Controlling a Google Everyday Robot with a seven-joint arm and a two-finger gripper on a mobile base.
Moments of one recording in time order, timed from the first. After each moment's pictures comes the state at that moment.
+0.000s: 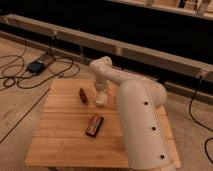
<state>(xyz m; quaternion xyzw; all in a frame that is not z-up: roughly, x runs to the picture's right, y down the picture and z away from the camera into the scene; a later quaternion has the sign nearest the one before) -0.019 0.054 0.980 -0.17 -0.32 -0.81 0.46</state>
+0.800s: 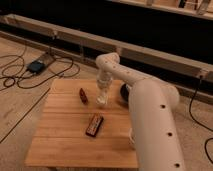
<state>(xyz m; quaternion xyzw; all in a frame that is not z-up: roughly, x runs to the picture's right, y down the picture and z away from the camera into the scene) -0.011 0.035 0.925 -0.09 -0.37 -0.80 0.47</state>
